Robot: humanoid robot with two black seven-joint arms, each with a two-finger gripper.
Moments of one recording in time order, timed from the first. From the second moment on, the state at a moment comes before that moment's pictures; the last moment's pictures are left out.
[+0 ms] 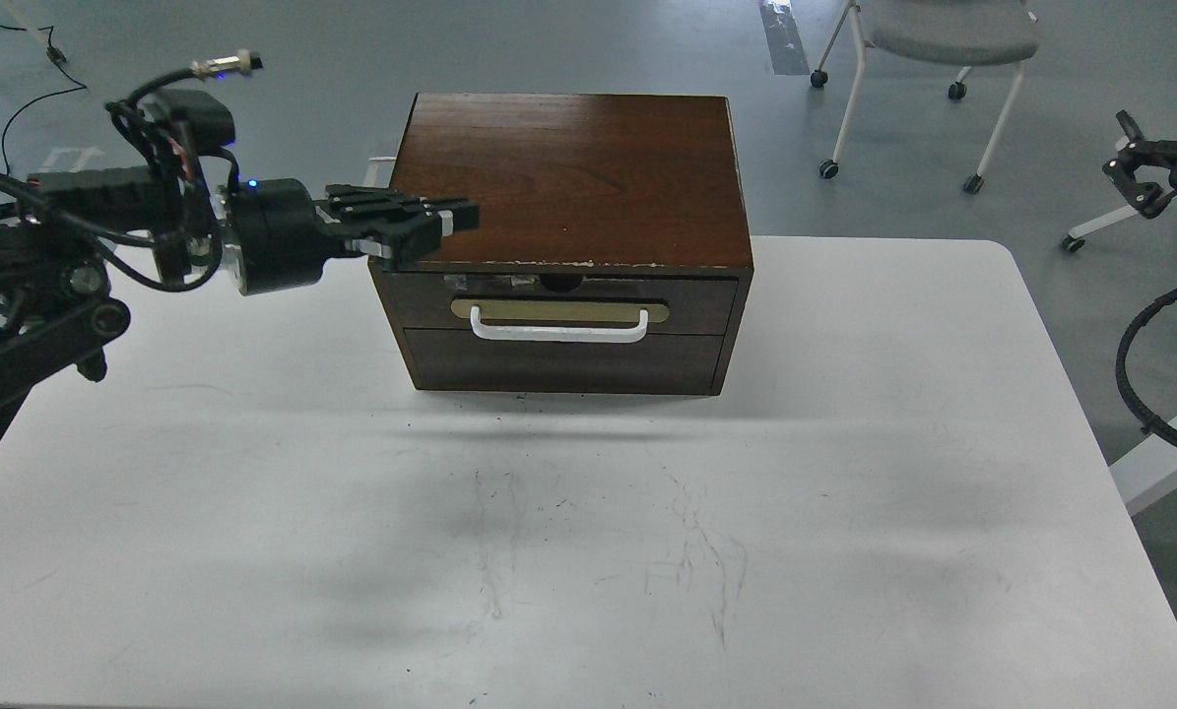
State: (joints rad) left arm -1.05 0.83 -0.36 -1.19 0.97 -0.33 -0.49; right arm 0.88 -0.69 0.49 0.58 0.50 0.43 0.22
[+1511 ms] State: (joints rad) left arm -0.87 0.28 -0.66 -0.25 -0.25 -0.47 -0.31; right arm 0.78 -0.48 0.62 0.46 0.51 0.49 0.20
